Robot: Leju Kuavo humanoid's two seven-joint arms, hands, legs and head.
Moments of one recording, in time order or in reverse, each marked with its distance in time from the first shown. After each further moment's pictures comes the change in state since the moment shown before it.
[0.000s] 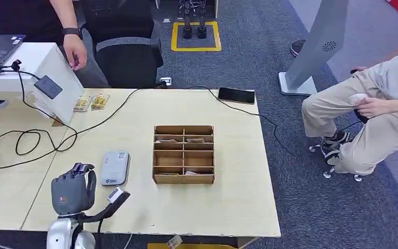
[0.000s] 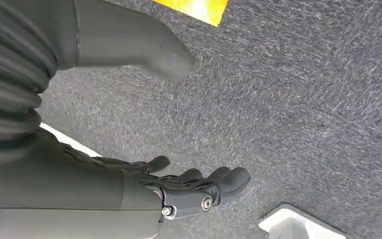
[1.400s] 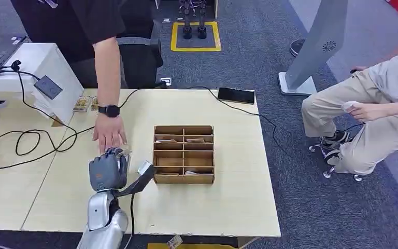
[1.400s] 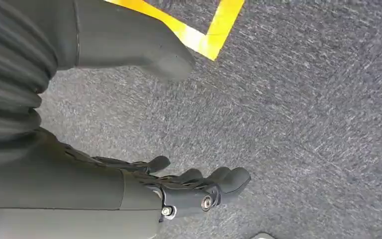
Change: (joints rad) left arm -0.195 0.021 -0.240 0.348 -0.077 0.001 0.407; right arm -0.048 -0.043 0.000 0.155 -0.010 0.000 -0.112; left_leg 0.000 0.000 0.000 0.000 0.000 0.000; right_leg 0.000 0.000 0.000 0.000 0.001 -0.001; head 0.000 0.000
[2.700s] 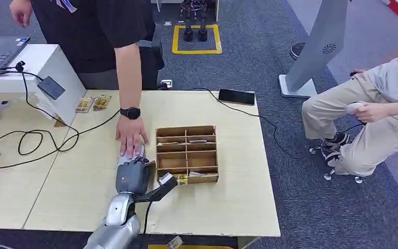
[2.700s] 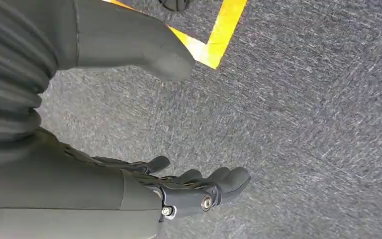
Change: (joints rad) left arm -0.120 0.080 -0.223 0.378 0.075 0.008 0.088; right arm -0.004 -0.042 0.001 0.053 -0.055 -0.001 0.000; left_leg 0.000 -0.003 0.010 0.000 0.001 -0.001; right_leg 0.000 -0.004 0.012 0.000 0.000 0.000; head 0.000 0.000
